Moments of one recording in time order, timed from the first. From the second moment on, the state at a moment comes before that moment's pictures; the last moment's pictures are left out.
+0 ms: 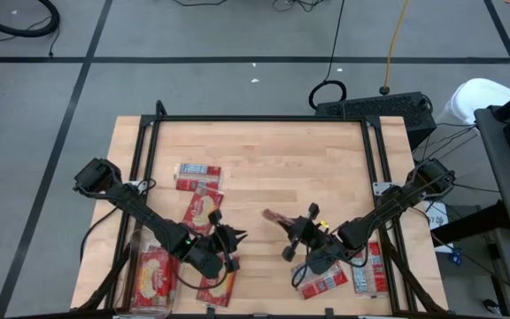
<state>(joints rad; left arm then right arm) -0.60 1.72 1.03 -0.11 -0.80 -0.56 0.60 1.64 0.88 0.08 1.05 0.68</state>
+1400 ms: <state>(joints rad) -0.38 1.82 1.03 0.32 -0.43 -0.11 0.60 1.64 0.59 0.62 0.80 0.34</state>
